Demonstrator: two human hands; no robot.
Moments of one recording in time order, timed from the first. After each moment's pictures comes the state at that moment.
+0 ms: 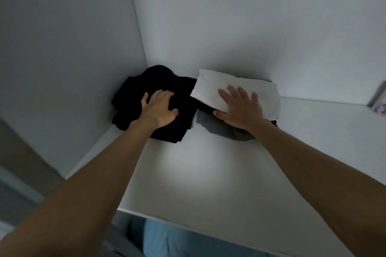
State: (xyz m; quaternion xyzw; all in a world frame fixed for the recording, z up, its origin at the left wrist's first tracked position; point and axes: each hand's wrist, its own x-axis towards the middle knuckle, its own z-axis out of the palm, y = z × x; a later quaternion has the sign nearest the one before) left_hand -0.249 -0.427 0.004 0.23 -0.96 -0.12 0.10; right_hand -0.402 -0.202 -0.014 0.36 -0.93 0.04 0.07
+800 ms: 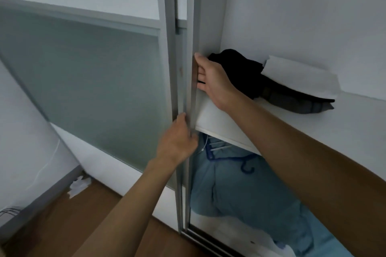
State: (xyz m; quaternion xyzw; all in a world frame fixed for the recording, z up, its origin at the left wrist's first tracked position) left_hand 0.103 -0.351 -0.006 0.34 -0.87 -0.30 0.18; right_hand -0.033 -0.327 0.101 0.34 -0.60 0.65 -0.32
